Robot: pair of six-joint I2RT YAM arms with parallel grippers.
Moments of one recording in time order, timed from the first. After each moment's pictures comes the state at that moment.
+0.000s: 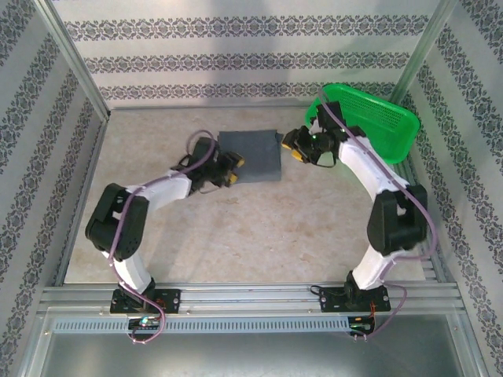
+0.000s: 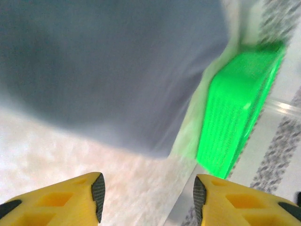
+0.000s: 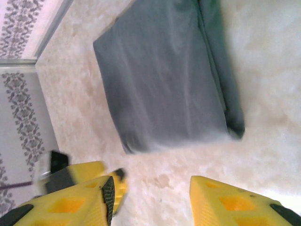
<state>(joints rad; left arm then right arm) -0.47 1.76 1.06 0.03 0.28 -1.53 0.21 1.68 1.38 -0.60 -0.50 0.85</state>
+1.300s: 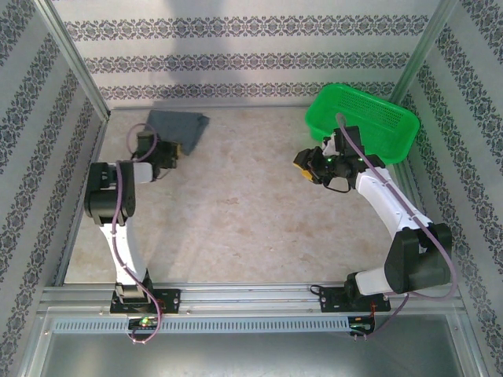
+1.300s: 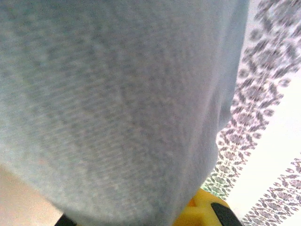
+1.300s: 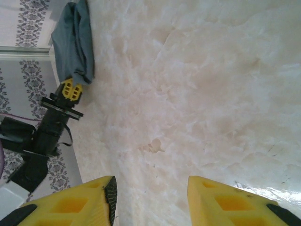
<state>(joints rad) 0.13 2.06 1.14 0.34 0.37 -1.44 0.17 1.41 1.09 -0.54 -0.57 0.86</state>
